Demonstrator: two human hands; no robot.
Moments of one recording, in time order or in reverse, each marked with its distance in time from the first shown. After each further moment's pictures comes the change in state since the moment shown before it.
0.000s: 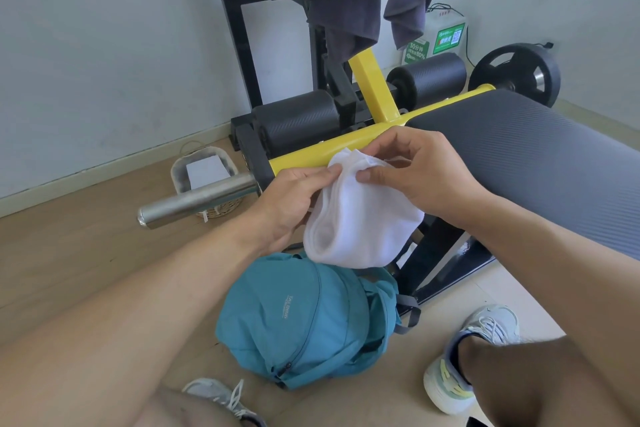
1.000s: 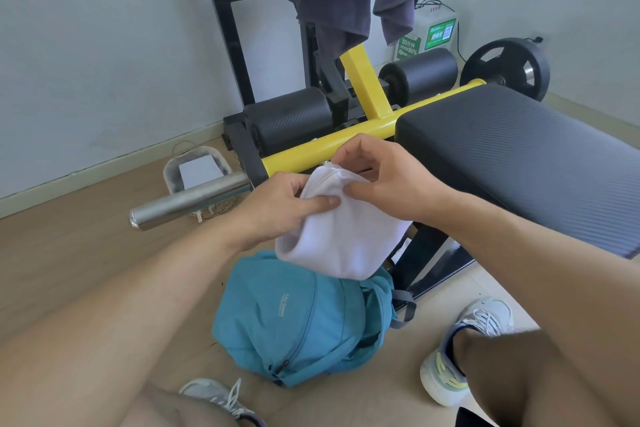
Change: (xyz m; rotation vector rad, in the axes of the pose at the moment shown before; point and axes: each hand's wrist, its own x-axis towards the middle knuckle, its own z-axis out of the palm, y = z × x) left_hand 0.000 -0.004 -0.018 0.577 -0.065 0.097; right_hand 0.001 0.001 0.021 -0.028 -0.189 0.033
